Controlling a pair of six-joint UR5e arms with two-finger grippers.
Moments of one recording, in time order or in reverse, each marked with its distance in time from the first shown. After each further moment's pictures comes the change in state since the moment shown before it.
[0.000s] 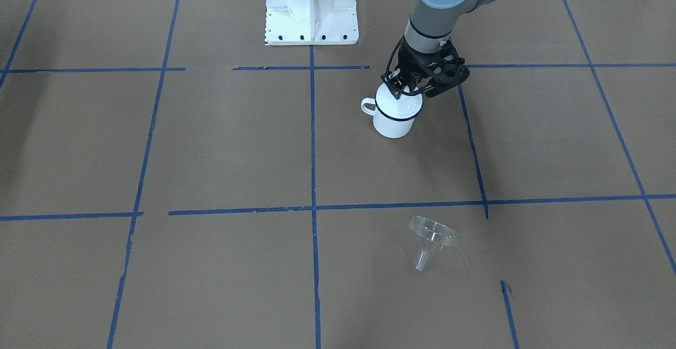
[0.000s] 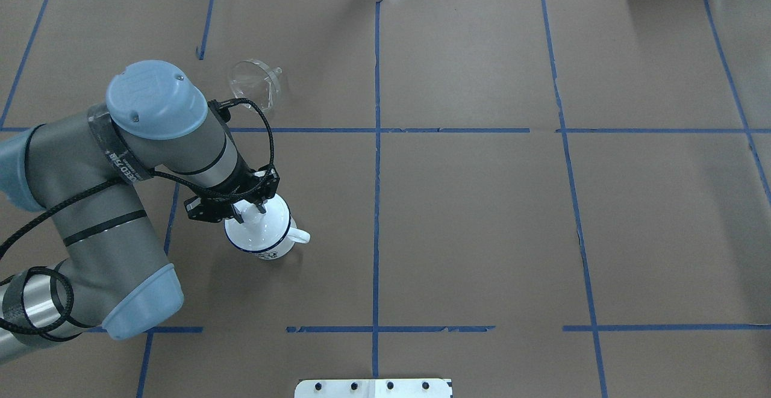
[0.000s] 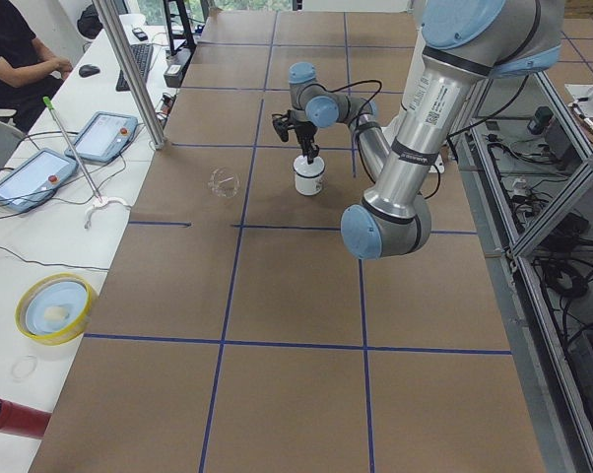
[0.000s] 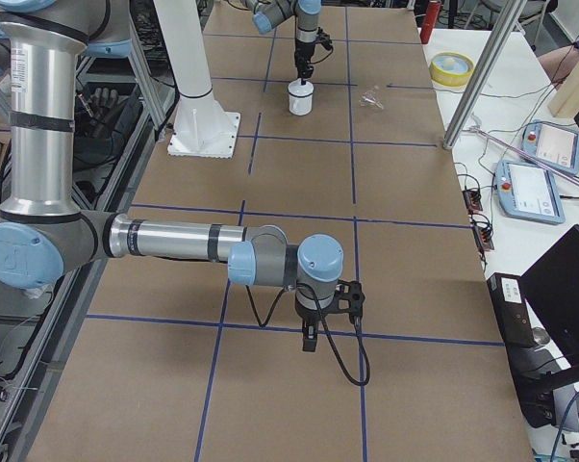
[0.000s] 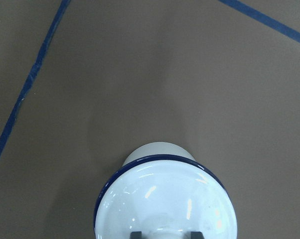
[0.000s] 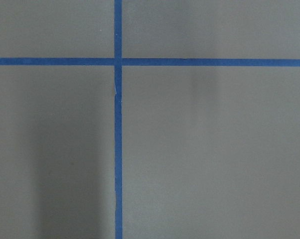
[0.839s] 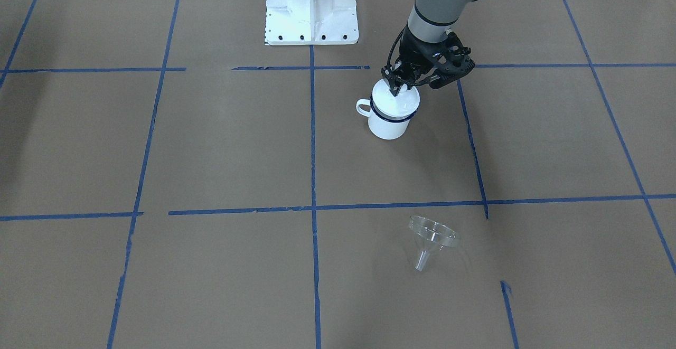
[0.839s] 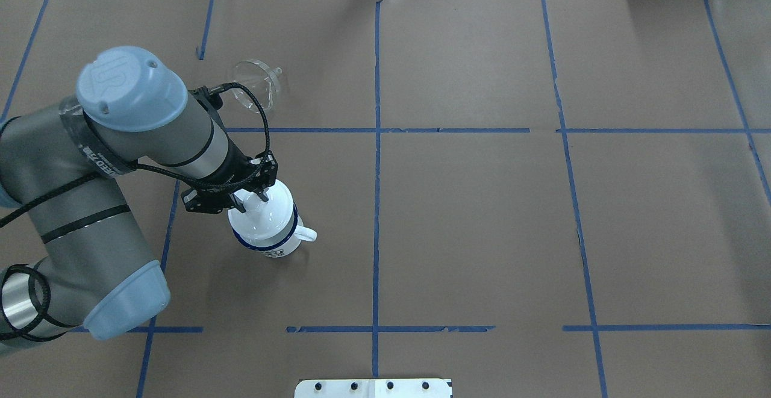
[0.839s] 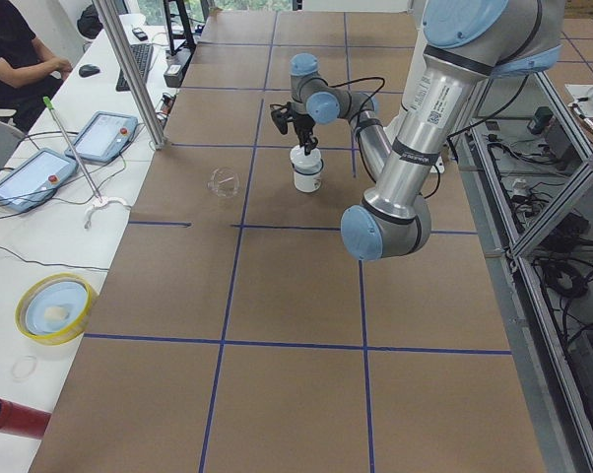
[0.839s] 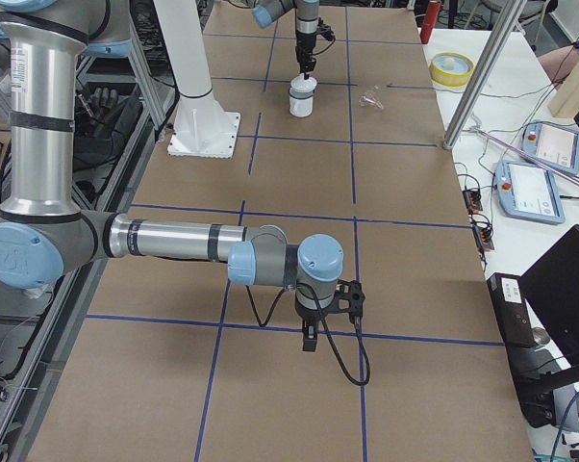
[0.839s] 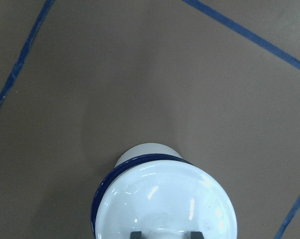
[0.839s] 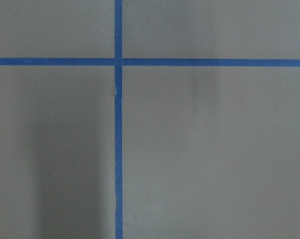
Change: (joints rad) left arm -0.049 0.005 -0.080 0.000 0.006 -0.033; right arm 0.000 0.000 0.001 0.000 0.000 0.000
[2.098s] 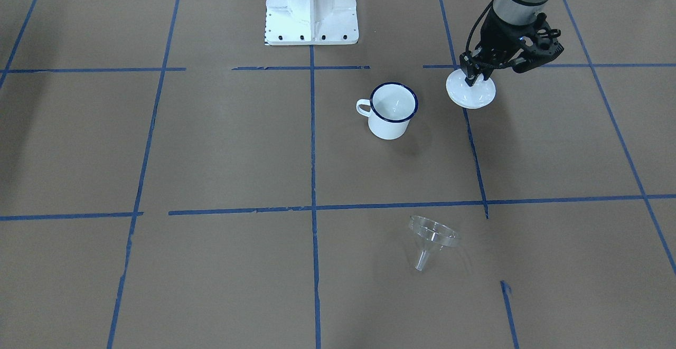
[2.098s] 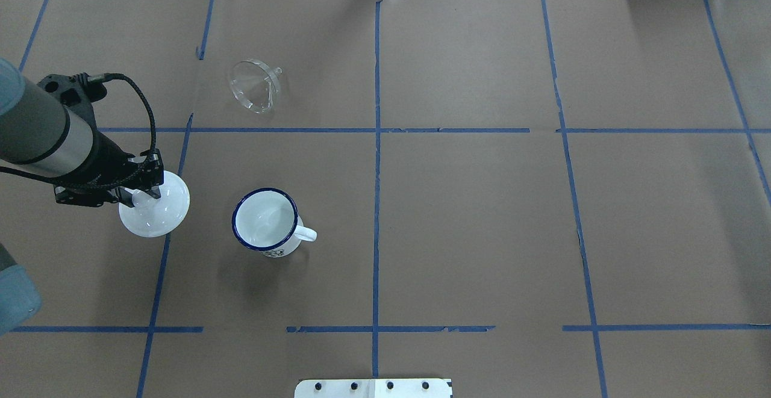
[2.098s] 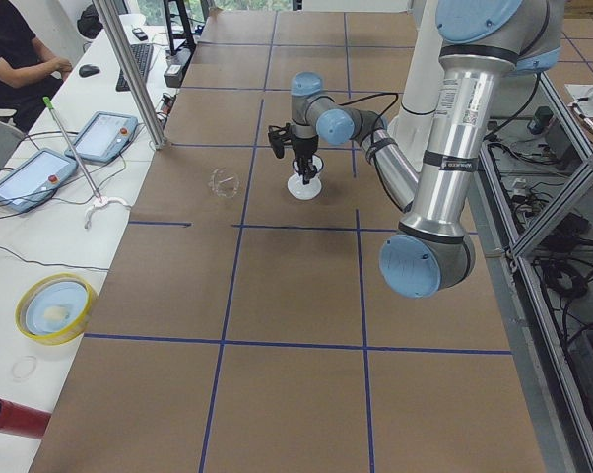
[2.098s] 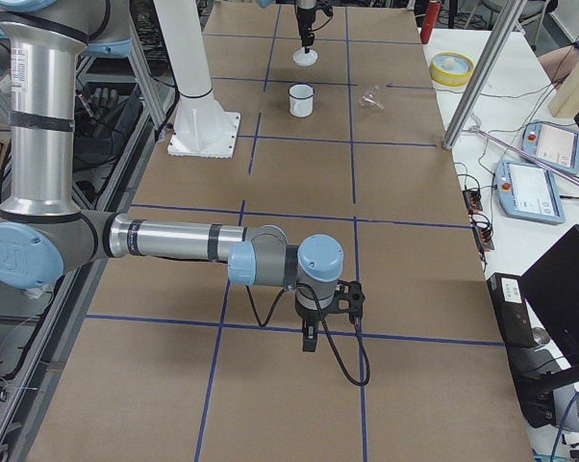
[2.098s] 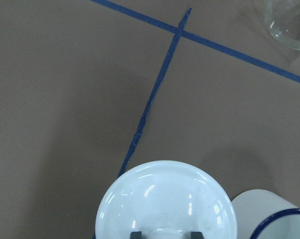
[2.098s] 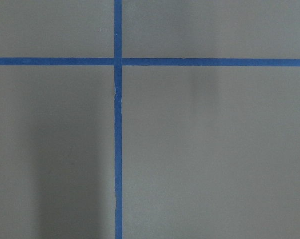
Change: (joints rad) left arm -0.099 0.289 -0.099 -0.048 -0.036 0.249; right arm 0.000 0.000 -0.001 0.000 0.000 0.000
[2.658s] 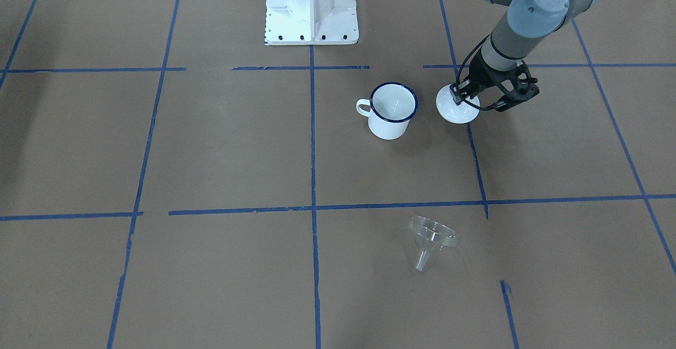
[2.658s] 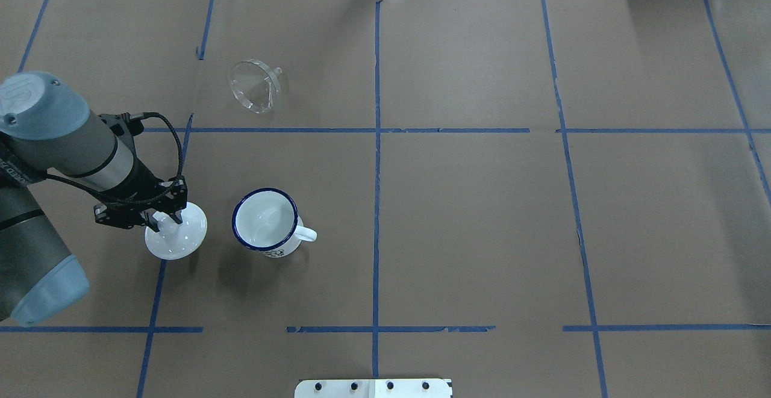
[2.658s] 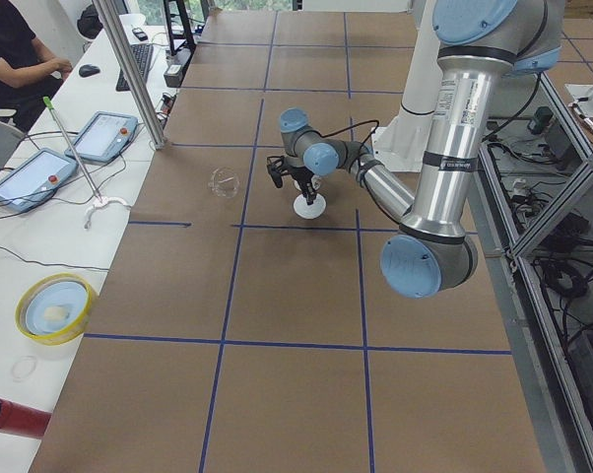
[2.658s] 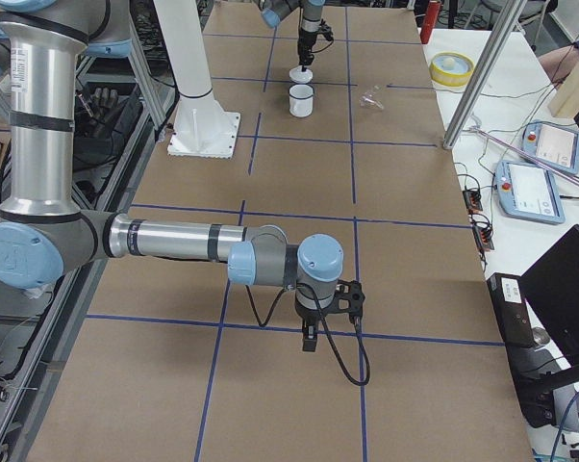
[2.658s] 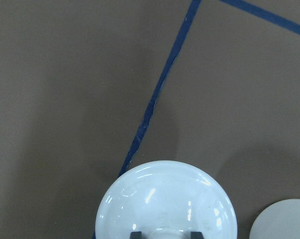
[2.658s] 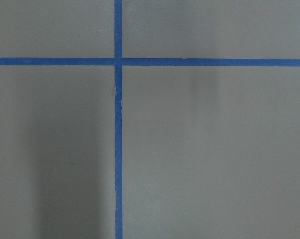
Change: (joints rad) left arm 0.053 0.007 0.186 -0.150 -0.106 -0.036; right arm 0.000 0.000 0.000 0.000 0.000 0.000
